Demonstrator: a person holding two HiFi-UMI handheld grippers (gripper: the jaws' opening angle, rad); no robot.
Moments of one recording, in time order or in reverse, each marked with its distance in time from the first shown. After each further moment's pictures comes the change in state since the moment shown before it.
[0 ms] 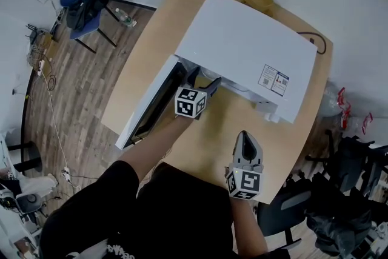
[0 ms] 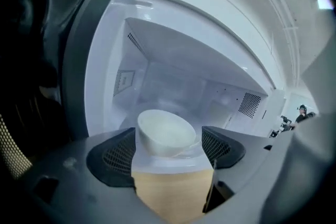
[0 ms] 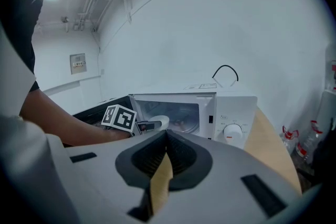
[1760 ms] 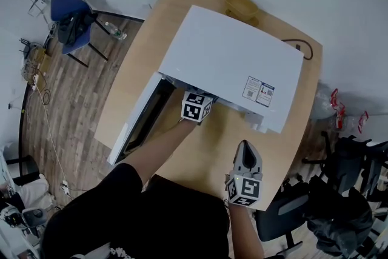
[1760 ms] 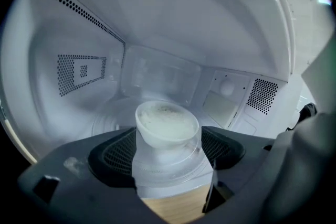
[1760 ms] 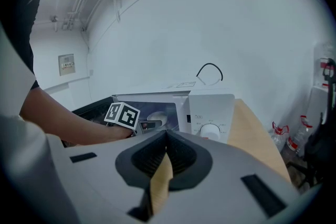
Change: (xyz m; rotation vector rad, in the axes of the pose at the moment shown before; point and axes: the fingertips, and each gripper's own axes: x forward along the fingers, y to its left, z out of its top) left arm 0.067 -0.035 -0.003 0.080 0.085 -0.043; right arm 0.002 -0.050 -0.002 0.048 0.008 -0.091
